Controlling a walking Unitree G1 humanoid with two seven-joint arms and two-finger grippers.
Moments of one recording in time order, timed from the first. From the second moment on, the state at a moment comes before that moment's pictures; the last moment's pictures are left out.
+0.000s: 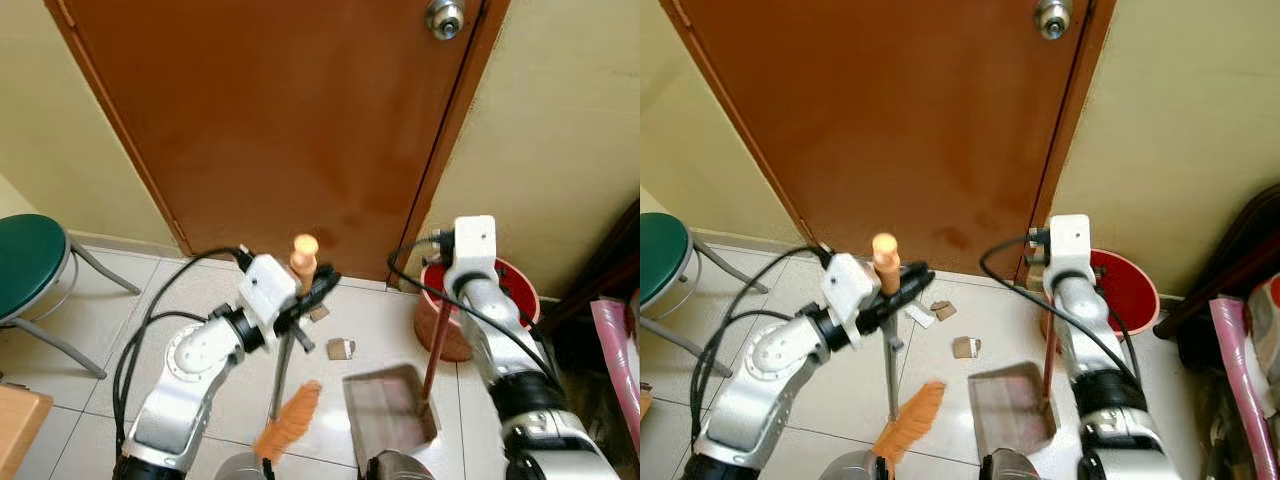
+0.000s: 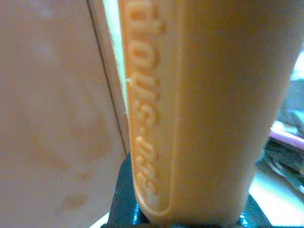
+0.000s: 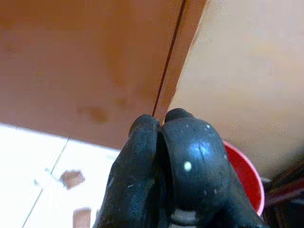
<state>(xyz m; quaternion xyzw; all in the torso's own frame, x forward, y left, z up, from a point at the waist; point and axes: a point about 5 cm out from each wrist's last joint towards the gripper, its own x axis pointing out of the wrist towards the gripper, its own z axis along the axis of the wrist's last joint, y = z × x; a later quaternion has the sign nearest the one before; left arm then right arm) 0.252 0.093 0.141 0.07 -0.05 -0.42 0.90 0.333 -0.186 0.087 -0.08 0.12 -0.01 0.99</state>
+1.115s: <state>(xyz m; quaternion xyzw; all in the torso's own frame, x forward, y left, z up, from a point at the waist) 0.284 0.142 0.133 0.12 -0.11 -0.11 0.98 0.353 -0.085 0.162 -0.14 -0.13 0.10 0.98</state>
